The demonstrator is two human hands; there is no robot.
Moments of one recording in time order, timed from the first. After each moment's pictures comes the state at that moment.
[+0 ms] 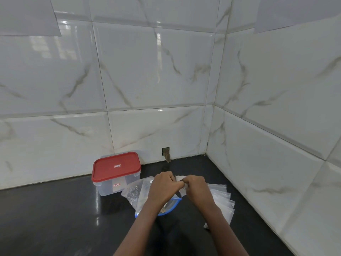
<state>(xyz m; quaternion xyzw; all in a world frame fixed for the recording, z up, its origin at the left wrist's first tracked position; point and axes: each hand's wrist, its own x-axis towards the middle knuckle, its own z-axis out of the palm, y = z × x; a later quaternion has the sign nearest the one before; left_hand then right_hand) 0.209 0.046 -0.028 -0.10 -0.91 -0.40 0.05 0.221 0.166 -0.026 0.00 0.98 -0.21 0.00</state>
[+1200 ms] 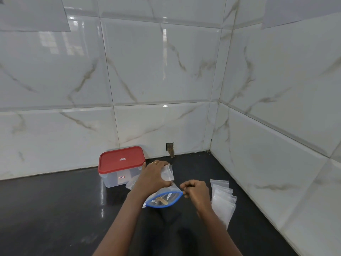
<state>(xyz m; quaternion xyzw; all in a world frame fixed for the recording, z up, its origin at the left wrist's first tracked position) 0.209 -0.005 -0.022 -0.17 -0.95 -0.24 0.06 0.240 0.159 -0.062 0.11 0.84 -0.54 -0.01</state>
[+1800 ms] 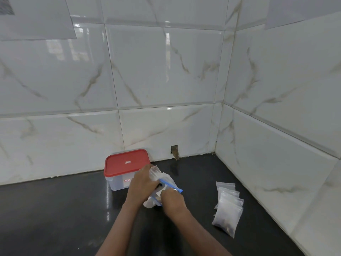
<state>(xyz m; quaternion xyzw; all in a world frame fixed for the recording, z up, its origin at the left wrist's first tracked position) 0.209 -0.035 -0.040 -0.04 -0.92 -0.36 0.13 0.231 0.077 -0.067 -0.08 0.99 -0.10 0.07</state>
